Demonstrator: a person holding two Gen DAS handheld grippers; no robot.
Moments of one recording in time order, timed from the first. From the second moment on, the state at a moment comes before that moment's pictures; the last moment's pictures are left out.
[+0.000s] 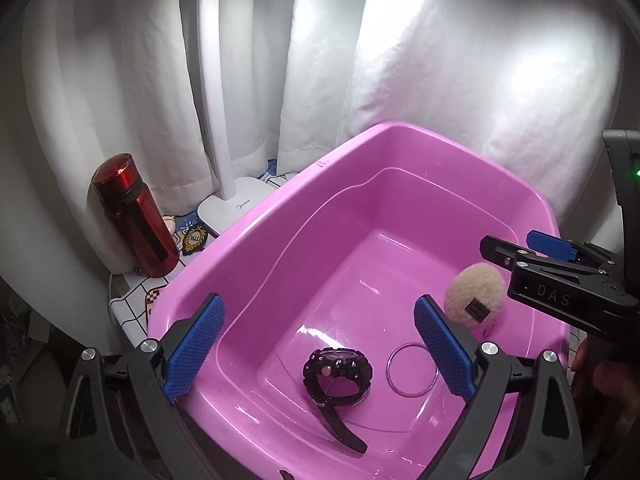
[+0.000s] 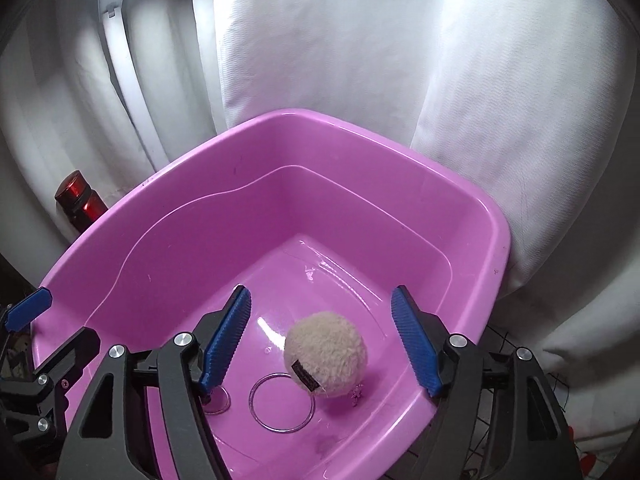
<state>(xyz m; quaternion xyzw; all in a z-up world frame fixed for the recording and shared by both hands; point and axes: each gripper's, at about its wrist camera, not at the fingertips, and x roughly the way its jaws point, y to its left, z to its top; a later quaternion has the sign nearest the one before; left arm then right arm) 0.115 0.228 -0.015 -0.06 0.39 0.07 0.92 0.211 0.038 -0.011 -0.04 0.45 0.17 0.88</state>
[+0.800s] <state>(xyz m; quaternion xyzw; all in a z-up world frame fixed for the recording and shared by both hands) 0.091 0.218 0.001 -0.05 0.38 0.09 0.92 0.177 0.022 0.018 -0.03 0.41 0.17 0.89</state>
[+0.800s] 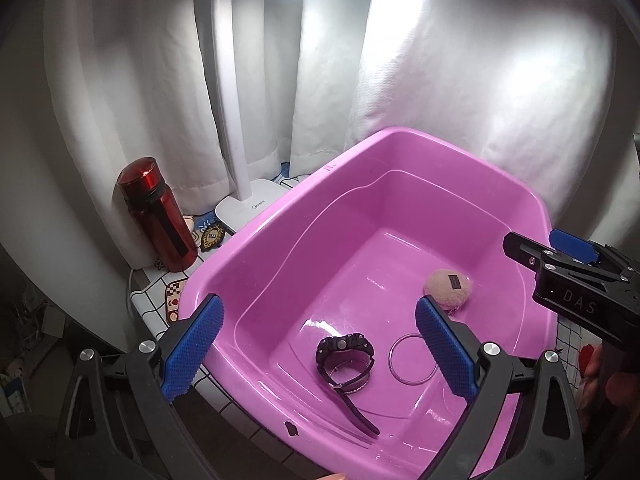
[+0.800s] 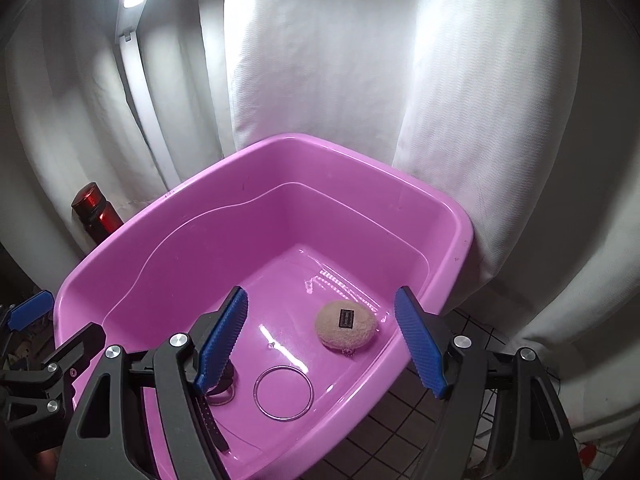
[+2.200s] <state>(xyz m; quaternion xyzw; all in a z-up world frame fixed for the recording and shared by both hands) 0.002 0.000 -0.011 0.03 0.42 -0.08 0.91 -0.079 -0.266 -0.026 0.12 0.44 -0.04 0.89</state>
